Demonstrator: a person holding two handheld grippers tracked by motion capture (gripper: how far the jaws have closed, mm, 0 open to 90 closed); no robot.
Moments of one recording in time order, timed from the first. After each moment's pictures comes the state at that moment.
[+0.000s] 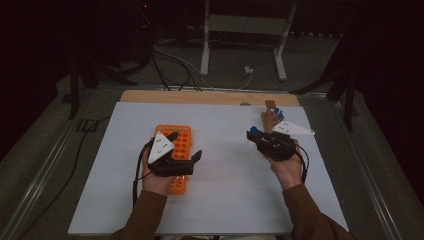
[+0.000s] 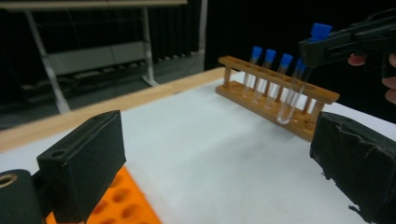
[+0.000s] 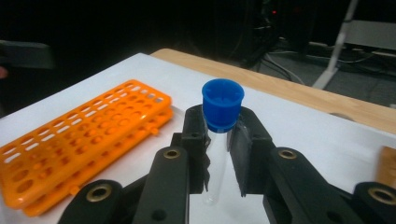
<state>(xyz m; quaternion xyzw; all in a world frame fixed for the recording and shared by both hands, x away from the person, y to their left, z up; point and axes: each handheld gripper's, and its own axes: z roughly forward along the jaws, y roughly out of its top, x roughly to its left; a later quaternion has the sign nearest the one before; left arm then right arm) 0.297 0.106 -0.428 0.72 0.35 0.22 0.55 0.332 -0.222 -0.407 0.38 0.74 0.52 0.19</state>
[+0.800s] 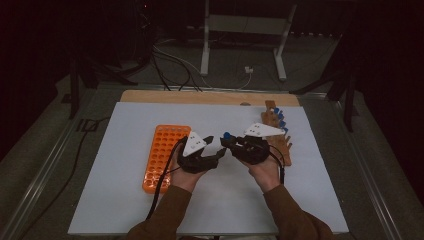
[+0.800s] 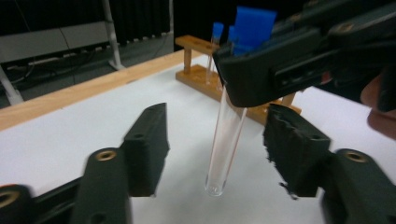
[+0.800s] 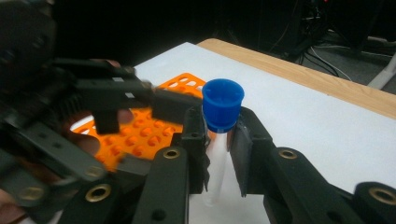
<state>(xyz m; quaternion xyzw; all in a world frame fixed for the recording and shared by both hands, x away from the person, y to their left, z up) 0.315 0.043 -0.443 0.76 0.31 0.19 0.54 0.328 -0.162 -0.409 0.33 0.77 0.52 0.14</state>
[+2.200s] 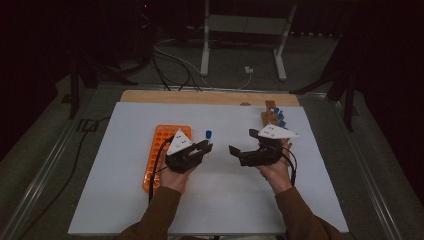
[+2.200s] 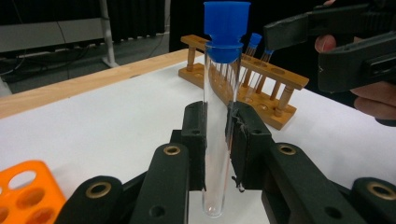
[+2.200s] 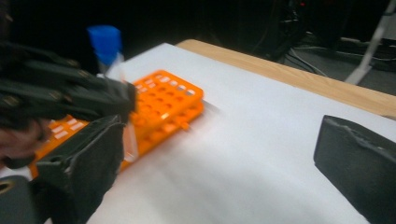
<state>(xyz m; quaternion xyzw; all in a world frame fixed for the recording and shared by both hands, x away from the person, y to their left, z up) 0.314 0.080 -0.444 0.75 0.32 0.16 0.56 0.328 -0.200 -0.419 0.35 0.76 0.52 0.17</state>
